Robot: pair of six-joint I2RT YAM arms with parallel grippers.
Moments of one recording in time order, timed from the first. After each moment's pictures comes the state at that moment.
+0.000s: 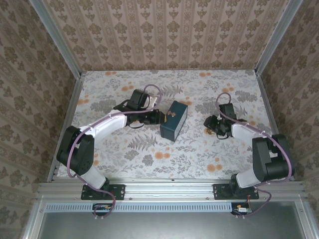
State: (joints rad) left arm -0.60 1.61 1.10 -0.35 0.56 -0.47; right arm 0.10 1.45 0.69 -0.22 -0.17 0.66
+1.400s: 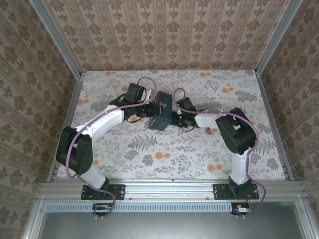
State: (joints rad) left arm -0.56 1.62 1.21 -0.44 0.41 -0.48; right arm 0.49 1.94 1.09 -0.06 -0.25 0.69
